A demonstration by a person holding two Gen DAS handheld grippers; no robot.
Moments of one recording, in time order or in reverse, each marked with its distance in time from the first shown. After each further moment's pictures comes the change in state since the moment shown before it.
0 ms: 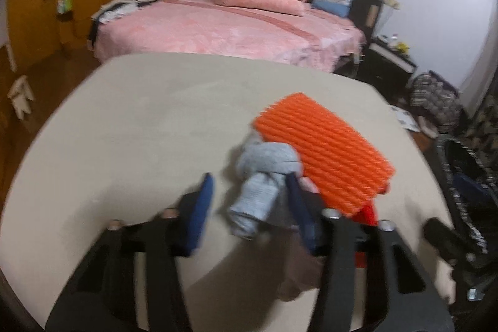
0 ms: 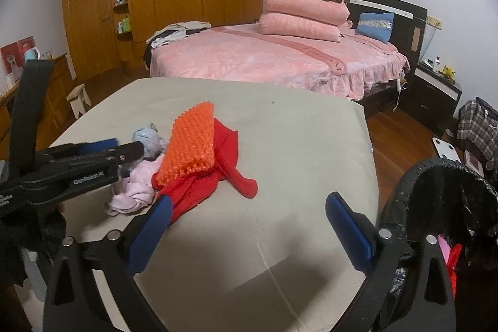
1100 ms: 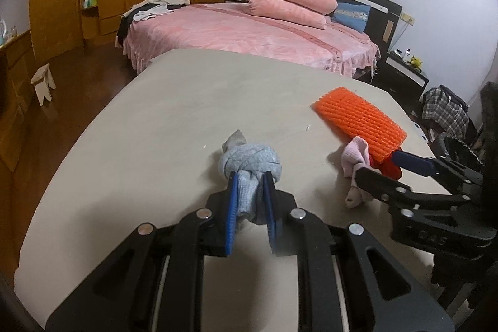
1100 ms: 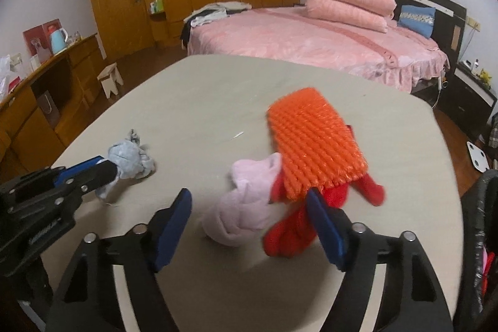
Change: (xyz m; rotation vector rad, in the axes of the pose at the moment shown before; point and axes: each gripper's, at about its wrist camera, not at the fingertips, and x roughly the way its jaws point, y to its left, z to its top) left arm -0.071 0.068 -0.044 -0.066 -0.049 0.094; right arm 0.034 0.102 0.004 -0.069 0.100 0.142
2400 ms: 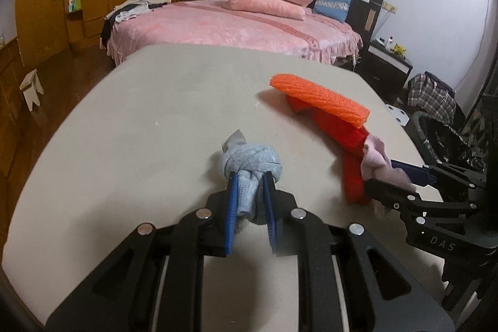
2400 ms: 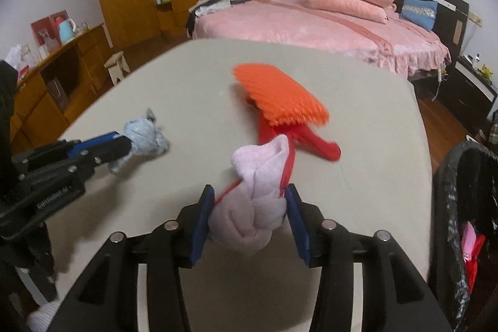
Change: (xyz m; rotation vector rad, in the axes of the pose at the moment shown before) left arm -0.016 -0.048 -0.026 0.053 0.029 -0.053; right arm -0.049 -0.044 -0.044 -0.011 0.052 0.031
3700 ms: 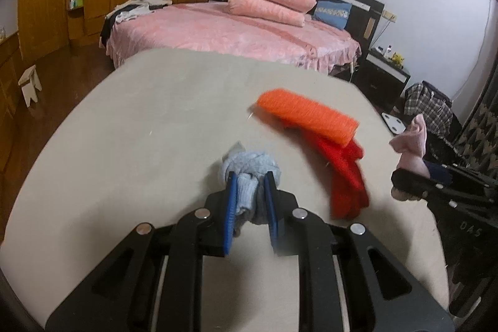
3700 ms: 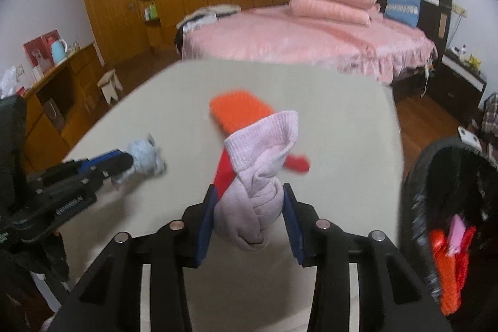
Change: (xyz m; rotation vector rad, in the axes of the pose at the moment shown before) left arm -0.008 -0.013 0.012 -0.021 -0.041 -0.022; right arm -0.045 -0.024 0.008 0.065 -0.092 -0.018
